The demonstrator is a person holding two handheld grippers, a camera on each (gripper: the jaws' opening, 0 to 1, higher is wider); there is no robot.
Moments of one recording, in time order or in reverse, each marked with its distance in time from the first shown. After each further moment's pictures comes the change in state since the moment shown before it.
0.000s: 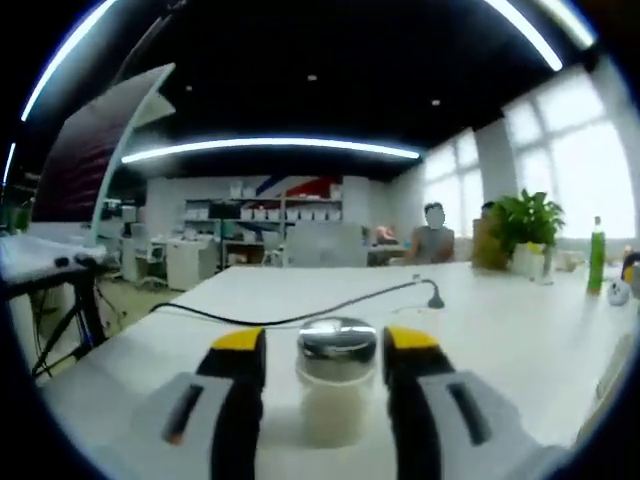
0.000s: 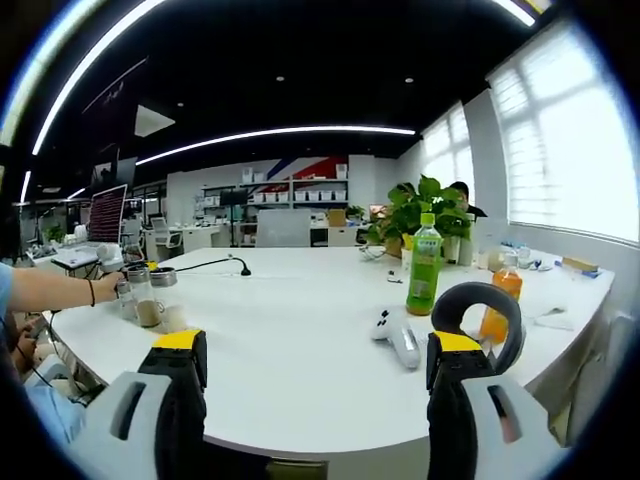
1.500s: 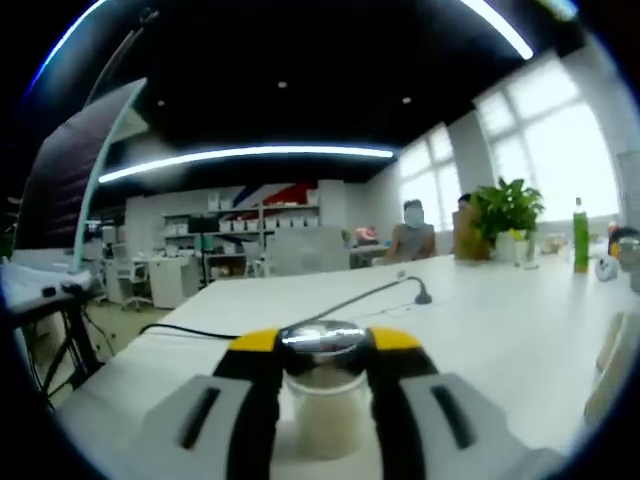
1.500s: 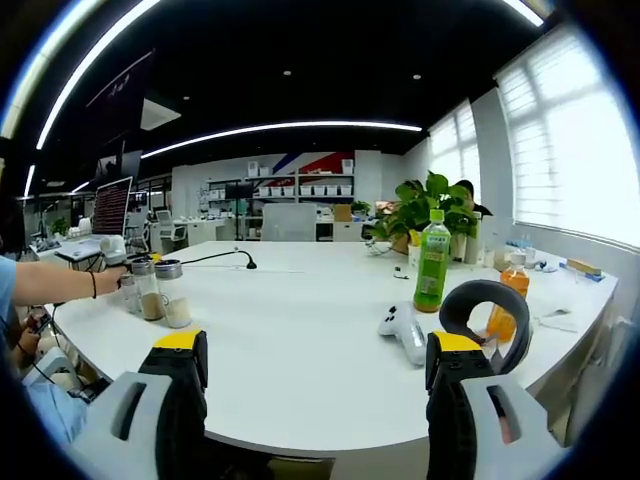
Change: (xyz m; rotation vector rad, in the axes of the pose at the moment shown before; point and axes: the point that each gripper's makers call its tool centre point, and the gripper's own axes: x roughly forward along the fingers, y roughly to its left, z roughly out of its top) left arm -0.003 -0.003 0.006 0.044 -0.017 -0.101; right arm 0.003 0.010 -0.008 -0.019 0.027 0.020
